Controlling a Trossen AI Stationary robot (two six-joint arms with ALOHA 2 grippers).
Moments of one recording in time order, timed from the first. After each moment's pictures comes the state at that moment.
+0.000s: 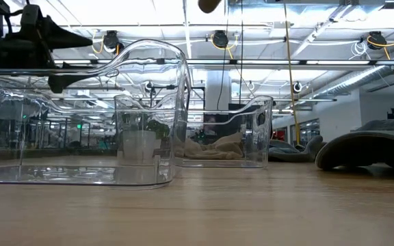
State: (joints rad) left arm 0.25 0.06 0.01 0.19 -0.05 -0.38; right arm 0.08 1.11 1.02 0.09 0.39 0.11
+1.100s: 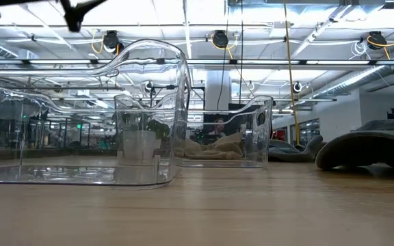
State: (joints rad) left arm 0.25 0.44 0.48 0.30 0.08 -0.80; right arm 0.09 1.37 1.38 0.21 0.28 0.03
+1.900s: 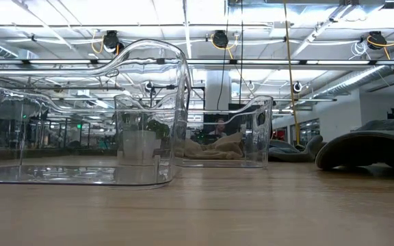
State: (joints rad) left arm 0.23 1.08 1.12 0.37 0.27 -0.86; right arm 0.13 1.37 1.42 0.35 0.22 -0.16
